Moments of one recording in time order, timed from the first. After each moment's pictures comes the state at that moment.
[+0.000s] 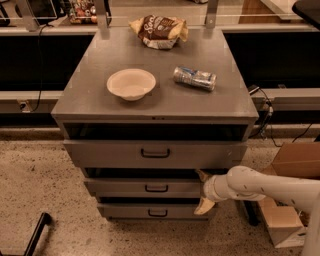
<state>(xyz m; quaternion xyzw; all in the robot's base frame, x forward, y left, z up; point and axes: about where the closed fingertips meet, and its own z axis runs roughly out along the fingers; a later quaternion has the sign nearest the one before) 0.562 -0.158 0.417 -0.67 0.68 0.05 0.31</state>
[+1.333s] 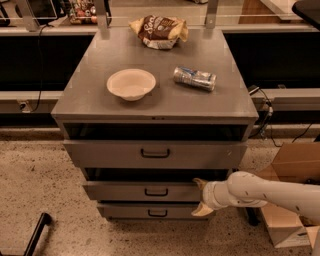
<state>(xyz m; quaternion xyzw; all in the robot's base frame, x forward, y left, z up) 0.532 -0.145 0.415 -0.68 0.67 0.07 0.30</state>
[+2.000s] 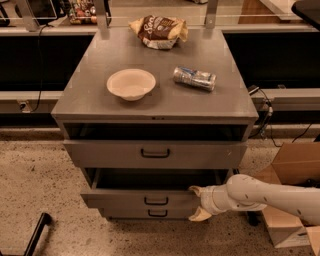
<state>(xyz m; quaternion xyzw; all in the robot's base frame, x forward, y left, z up) 0.506 -0.135 0.413 -0.69 0.66 0.10 0.29</state>
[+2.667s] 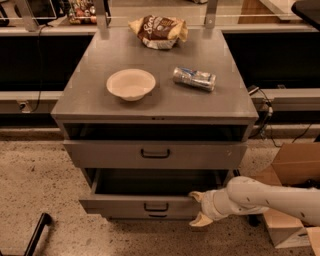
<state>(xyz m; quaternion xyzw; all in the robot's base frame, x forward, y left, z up) 0.480 -0.131 0.420 -0.70 0.65 0.12 0.27</state>
